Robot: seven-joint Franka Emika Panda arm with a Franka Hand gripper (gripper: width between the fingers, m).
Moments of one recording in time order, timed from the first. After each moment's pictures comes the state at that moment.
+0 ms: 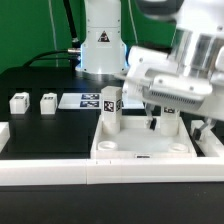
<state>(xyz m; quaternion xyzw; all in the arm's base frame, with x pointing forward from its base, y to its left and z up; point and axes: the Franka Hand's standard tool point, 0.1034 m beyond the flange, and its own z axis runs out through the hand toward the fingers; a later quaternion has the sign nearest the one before) 0.592 0.089 0.062 0.08 0.99 -0.11 0.05</state>
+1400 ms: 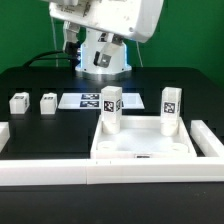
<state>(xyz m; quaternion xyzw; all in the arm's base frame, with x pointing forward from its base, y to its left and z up) 0.582 -0.059 0.160 0.48 0.86 -0.09 0.14</state>
